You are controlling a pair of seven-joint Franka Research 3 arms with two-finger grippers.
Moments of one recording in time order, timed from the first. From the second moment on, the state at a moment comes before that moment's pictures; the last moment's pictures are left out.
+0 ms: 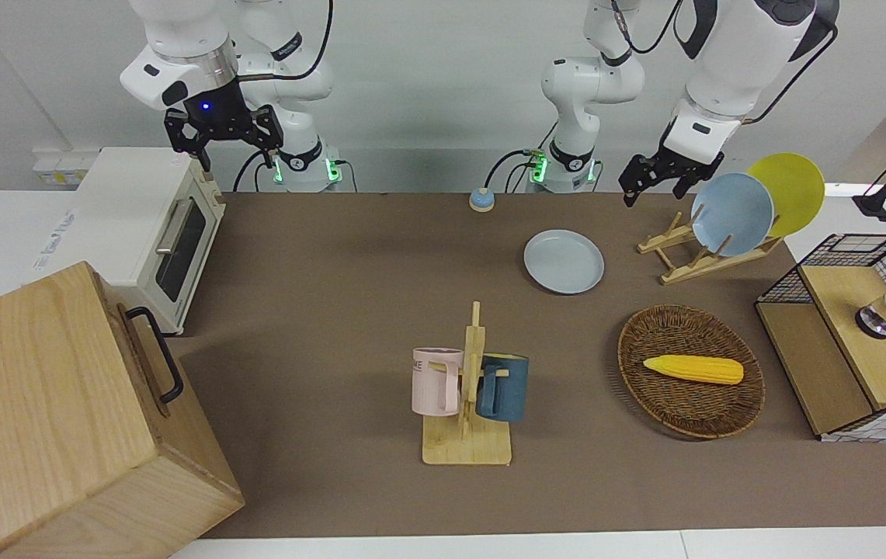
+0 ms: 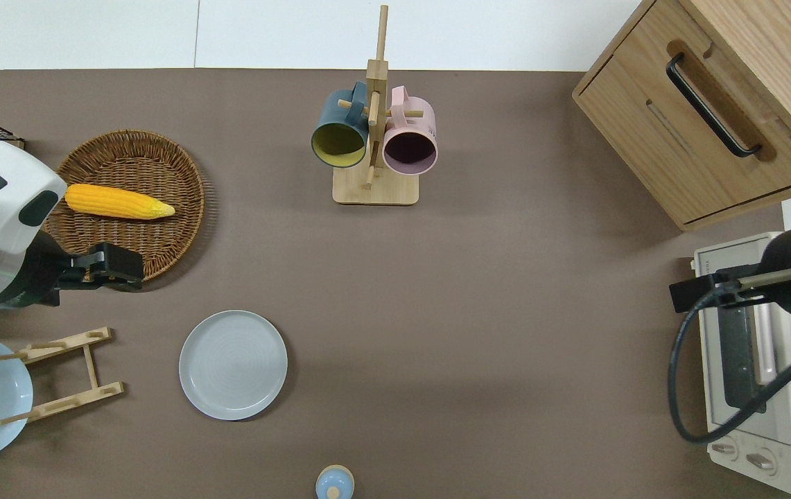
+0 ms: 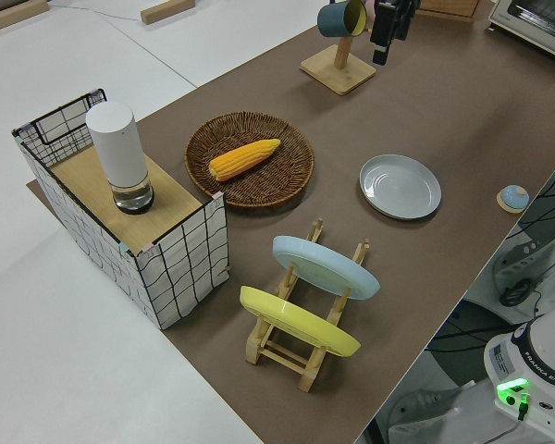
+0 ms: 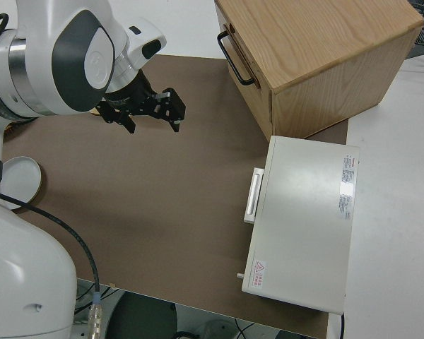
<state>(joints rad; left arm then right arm) -0.05 -0.04 -0.07 -1.64 -0.02 1.52 -0.27 -0.05 -0.06 0.16 -1.54 -0.04 1.40 0.01</state>
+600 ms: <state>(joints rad) -0.05 -0.04 -0.08 -1.63 -0.02 1.56 -0.27 -0.05 -0.06 0.16 -1.54 -0.04 1.40 0.01</state>
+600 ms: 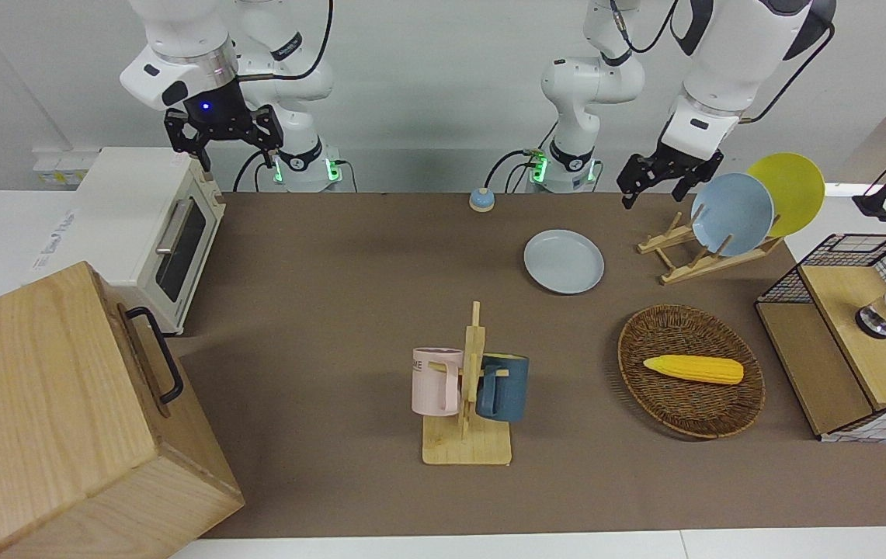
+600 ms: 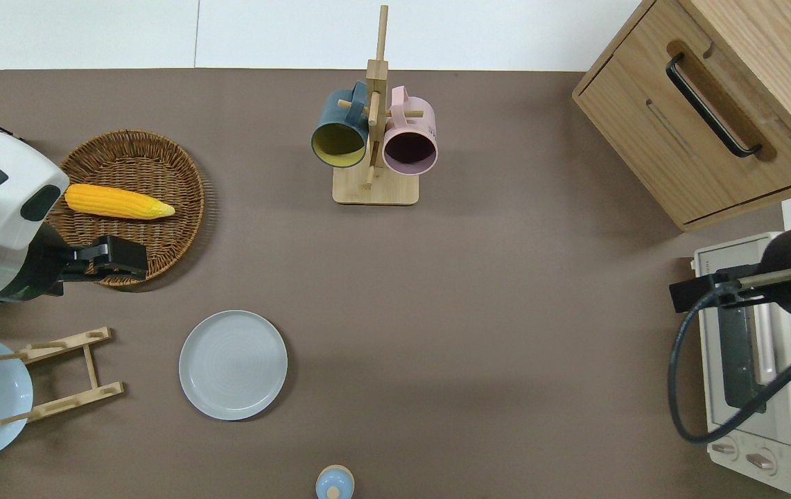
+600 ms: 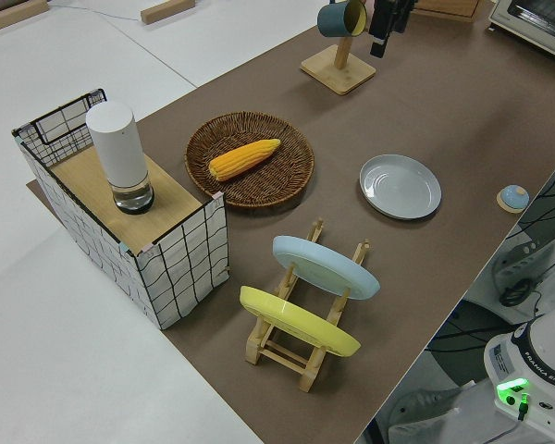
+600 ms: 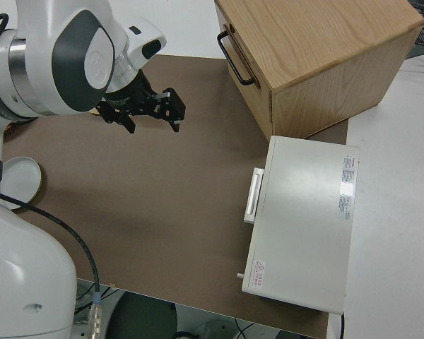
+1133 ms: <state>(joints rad) -0.05 -0.04 -0.07 -1.66 -0.02 1.56 -0.27 -0.05 -0.06 0.16 -1.54 -0.04 1.40 0.01</state>
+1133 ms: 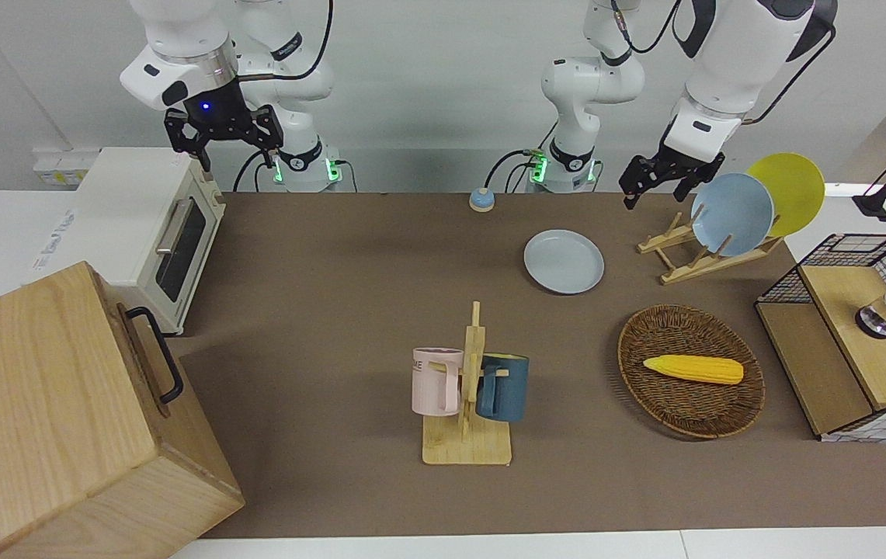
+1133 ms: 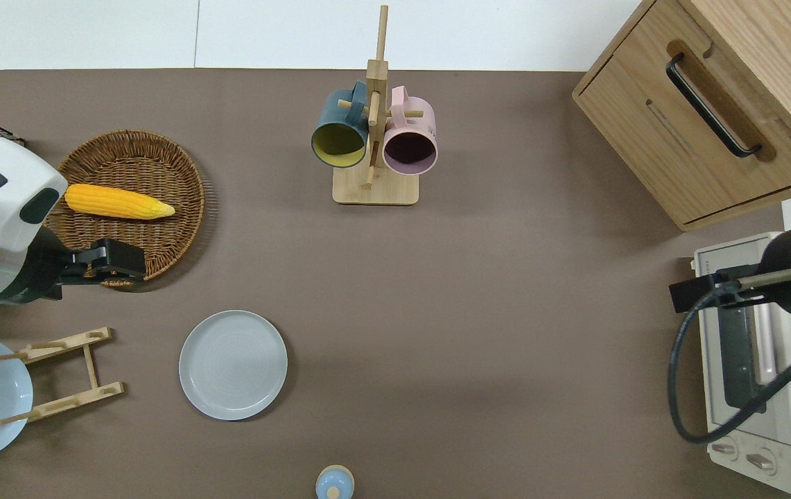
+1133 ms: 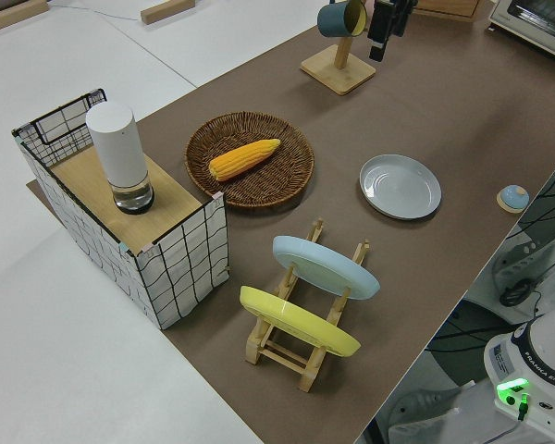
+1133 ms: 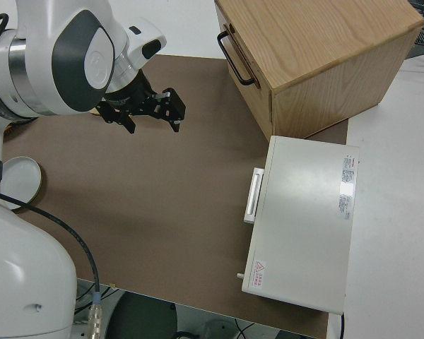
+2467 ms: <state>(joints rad) -0.03 -0.05 0.02 -2.16 -0.02 1.87 -0.18 -0.05 -0.06 0.16 -1.54 -0.04 1.40 0.01</state>
